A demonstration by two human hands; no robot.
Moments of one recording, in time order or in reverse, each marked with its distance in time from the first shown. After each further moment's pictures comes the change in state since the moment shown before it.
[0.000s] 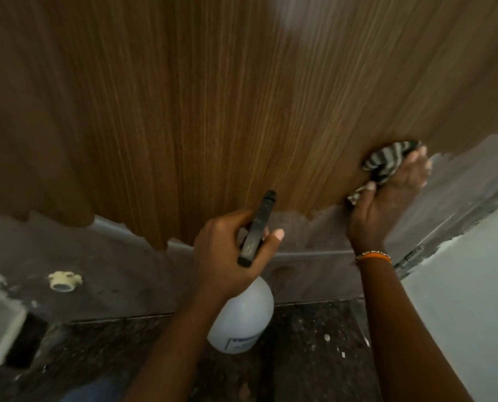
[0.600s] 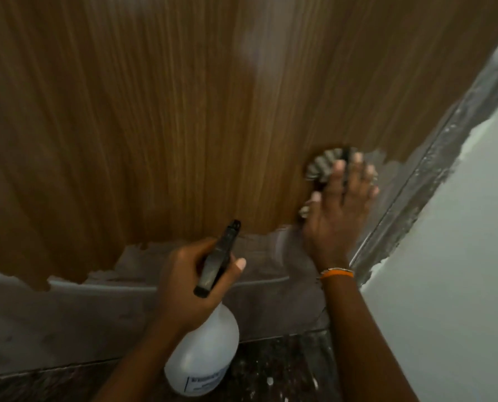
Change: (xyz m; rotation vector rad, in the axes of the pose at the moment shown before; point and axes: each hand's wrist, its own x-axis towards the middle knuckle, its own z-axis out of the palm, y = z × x) left_hand 0.012 0.024 0.125 -0.071 -0.050 0.017; right_hand 0.046 0.097 -0.032 -0.162 0.009 -0.196
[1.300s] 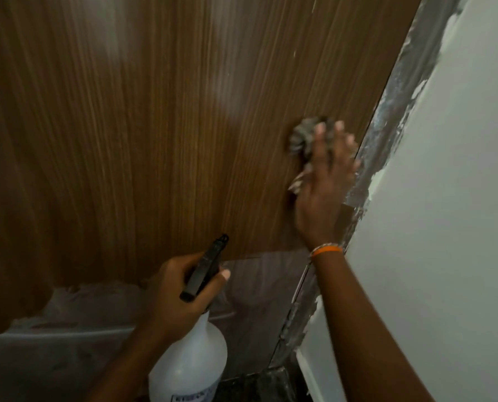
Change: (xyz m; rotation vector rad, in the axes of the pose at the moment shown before) left_hand 0.038 0.031 0.064 -0.080 -0.011 0.026; right_hand 0.120 0.041 -0.045 0.206 0.066 0.041
